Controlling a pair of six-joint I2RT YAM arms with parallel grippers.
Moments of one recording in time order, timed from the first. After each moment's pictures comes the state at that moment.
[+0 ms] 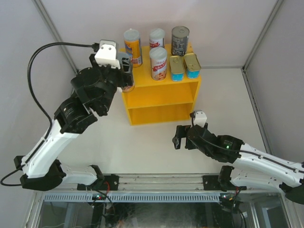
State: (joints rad) left arm -0.97 1.22 1.80 -0.51 -0.78 0.03; right arm 1.10 0.86 0.81 -0.73 0.46 0.78
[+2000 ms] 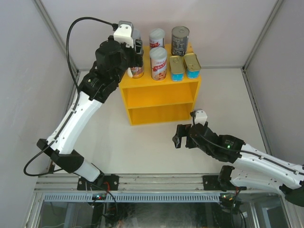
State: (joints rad) left arm -0.64 1.53 1.95 -0.49 -0.38 -0.04; right arm 1.05 0.85 0.80 -0.69 0.42 0.73
